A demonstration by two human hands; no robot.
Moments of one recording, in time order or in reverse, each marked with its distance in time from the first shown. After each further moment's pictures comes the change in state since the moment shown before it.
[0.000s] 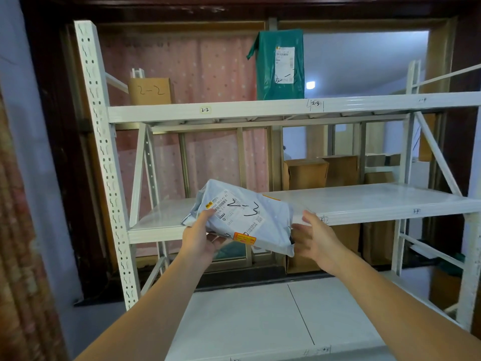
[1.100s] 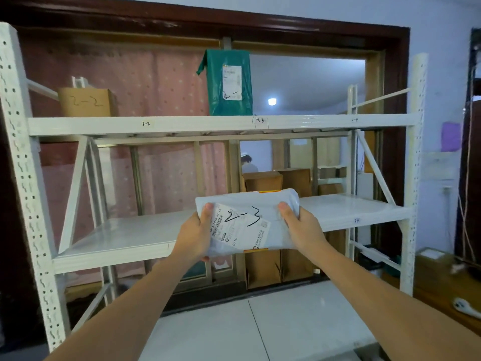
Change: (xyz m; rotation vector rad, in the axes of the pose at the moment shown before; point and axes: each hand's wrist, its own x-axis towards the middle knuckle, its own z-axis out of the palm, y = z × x) left_hand -0.006 -0.053 0.113 0.954 -0.178 0.342; right_hand 0.002 -0.058 -0.092 -0.519 0.234 -0.521
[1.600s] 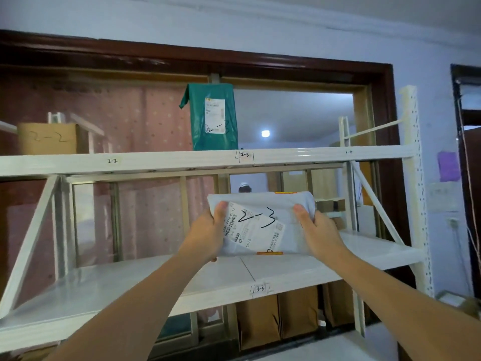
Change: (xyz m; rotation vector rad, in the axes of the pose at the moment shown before) left_hand 0.116 0.074 0.078 0.236 0.020 0.184; right_hand 0.127 0.005 -0.070 -0.158 0.105 -0.145
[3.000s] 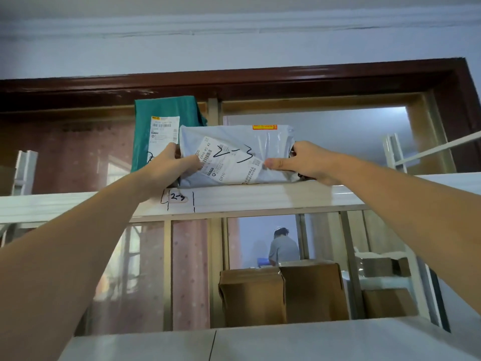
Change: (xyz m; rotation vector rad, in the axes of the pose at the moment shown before) left_hand 0.294 0.139 0.049 0.058 0.167 0.197; right_hand 0.422 0.005 -0.067 0.041 -0.487 -0.404
